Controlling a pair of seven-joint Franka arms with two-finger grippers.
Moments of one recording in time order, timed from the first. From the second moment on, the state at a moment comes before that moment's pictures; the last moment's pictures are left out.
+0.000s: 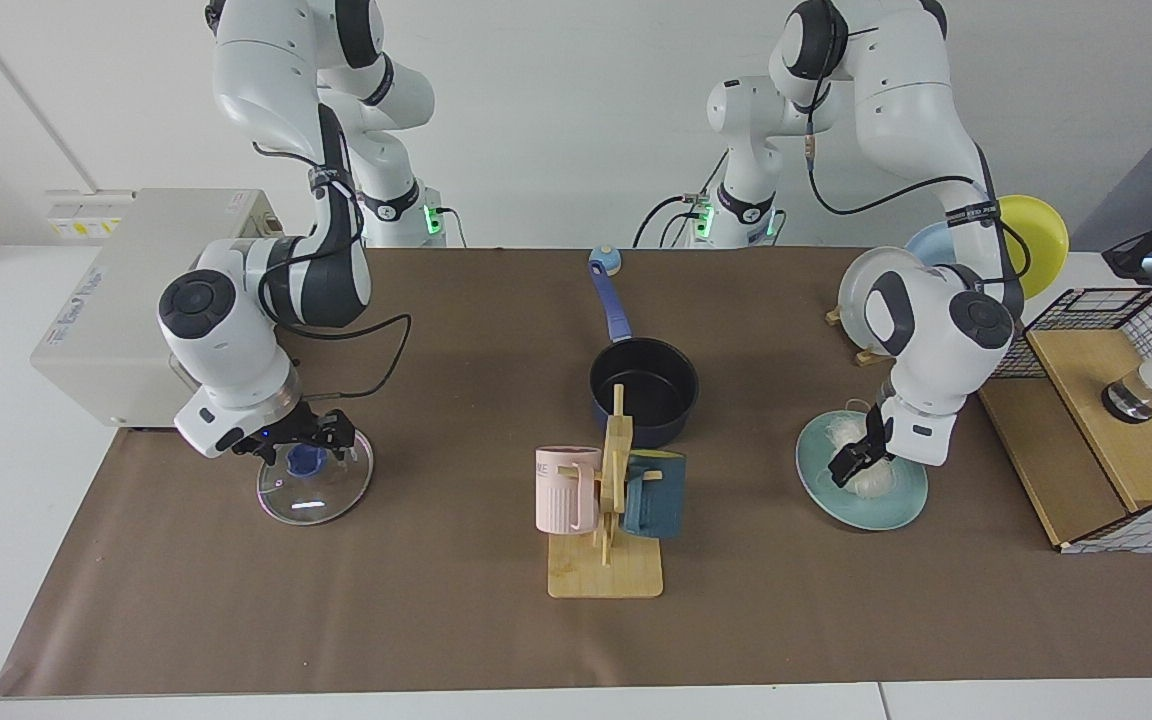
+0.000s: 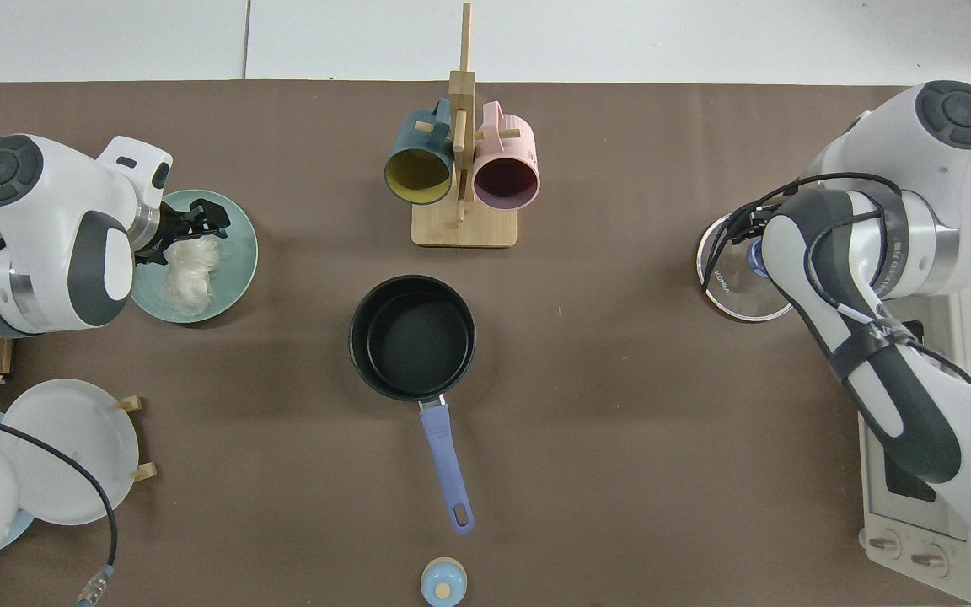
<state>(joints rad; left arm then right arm) -0.01 0.46 0.01 -1.72 -0.03 2.25 -0.36 0.05 0.46 -0.06 -1.57 0.00 2.01 -0.06</state>
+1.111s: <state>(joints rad) -0.01 0.43 -0.03 -1.57 0.05 2.02 -0.26 0.03 0.49 -0.07 -1.68 0.00 2.12 -0.14</state>
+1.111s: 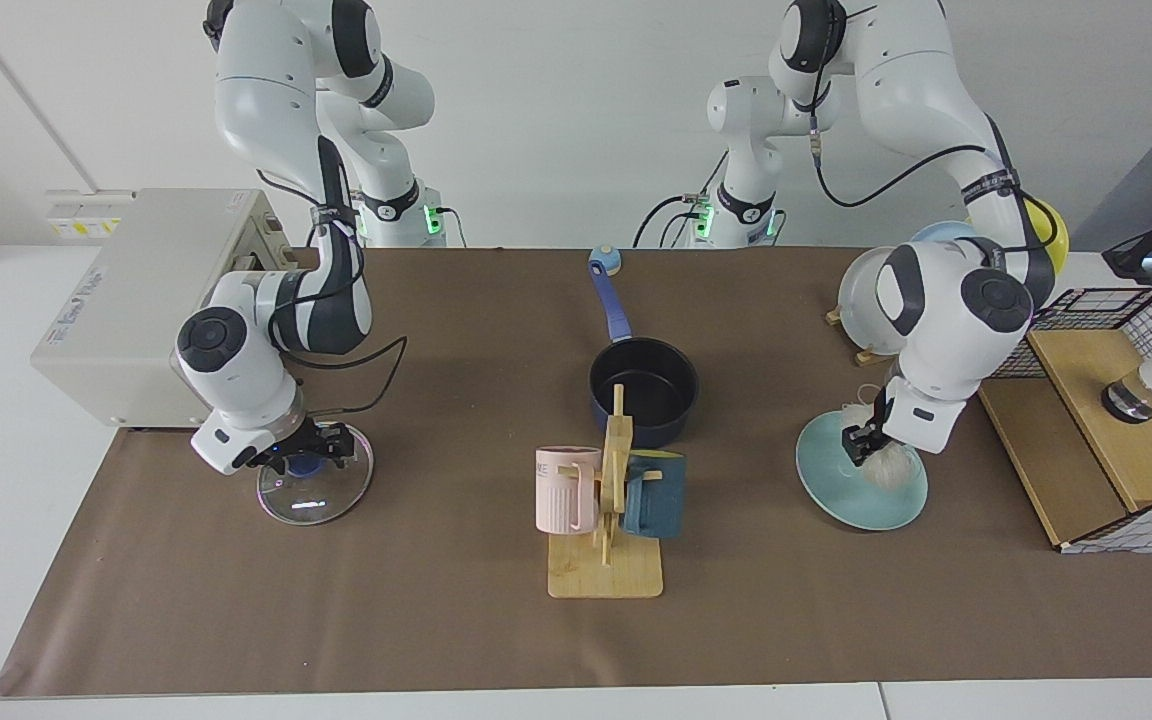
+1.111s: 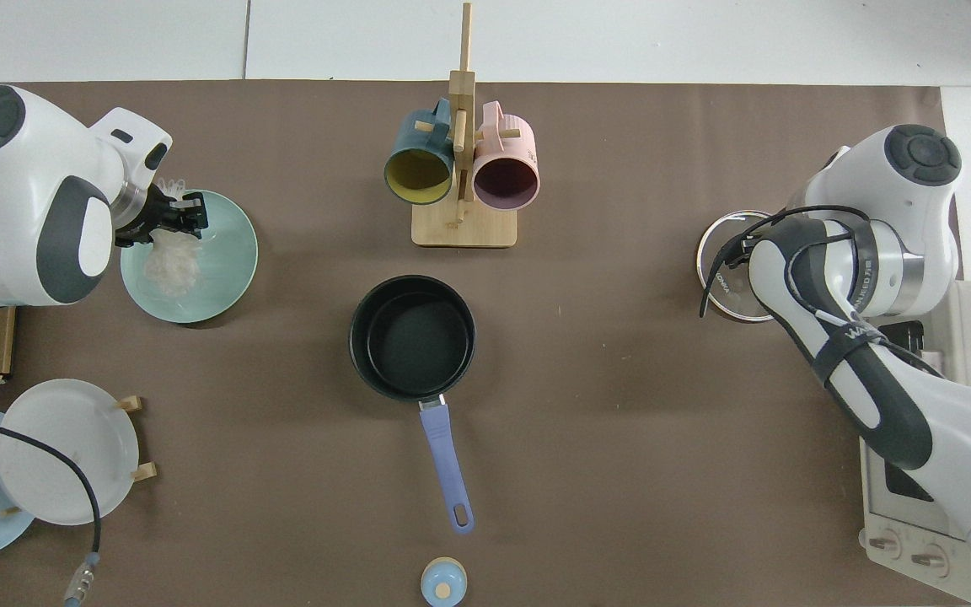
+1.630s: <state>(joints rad) -0.01 0.19 -0.25 -1.55 0.02 1.68 -0.39 0.03 0.49 -0.07 -1.68 -0.01 2.13 -0.16</state>
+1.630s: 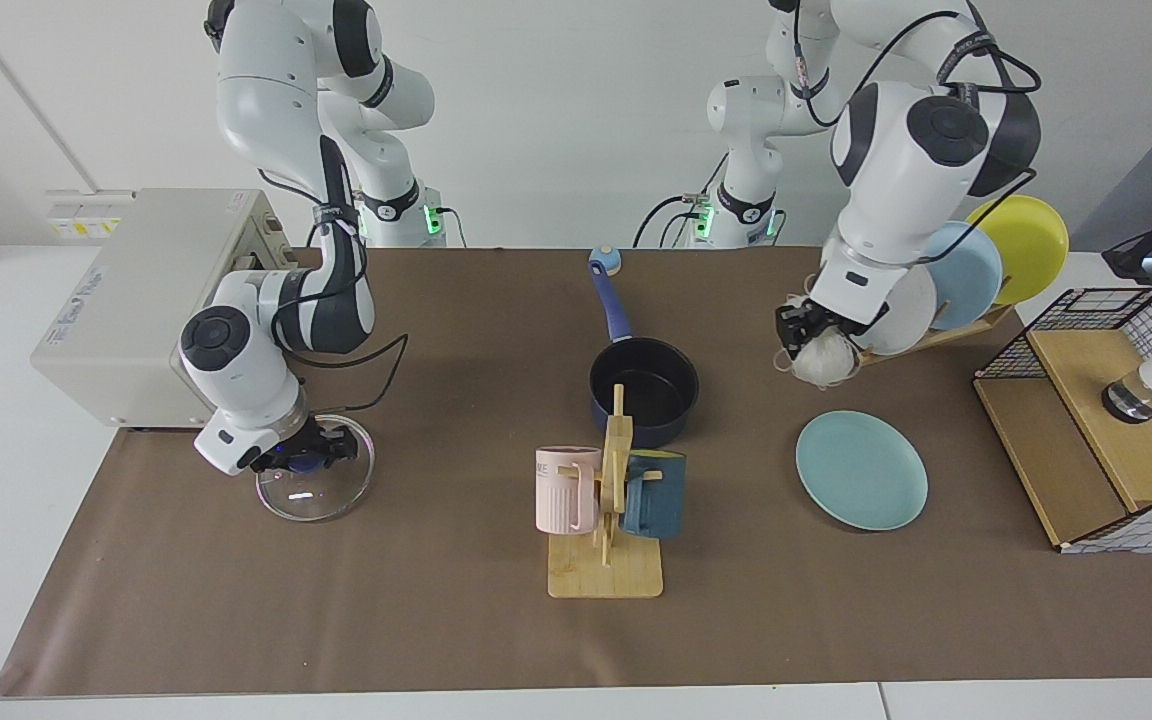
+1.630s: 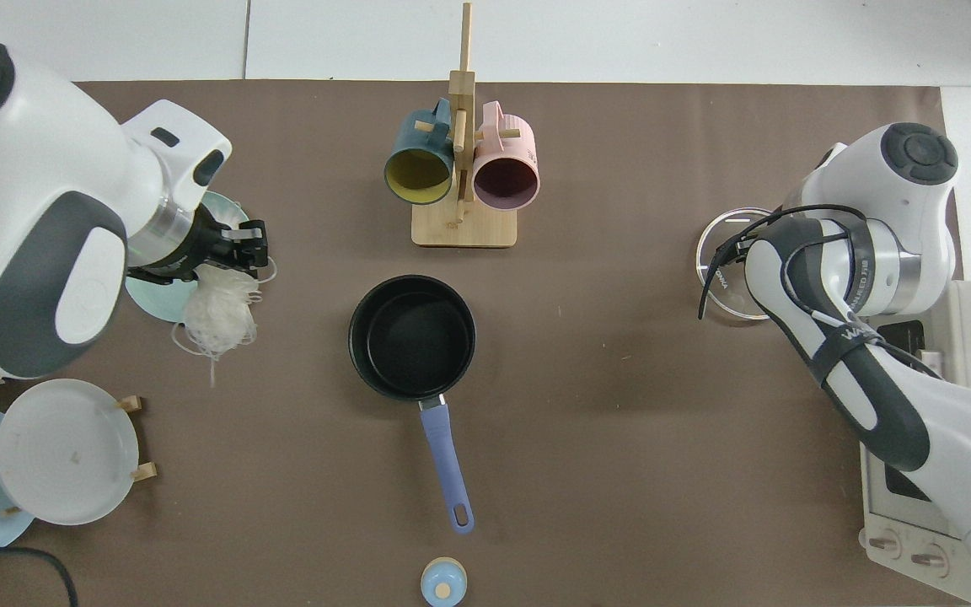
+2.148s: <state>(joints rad) -0.03 0.18 -0.42 -1.72 -0.11 1.92 -0.52 0.06 0.39 -0.06 -1.67 0.00 2.07 -0.16</state>
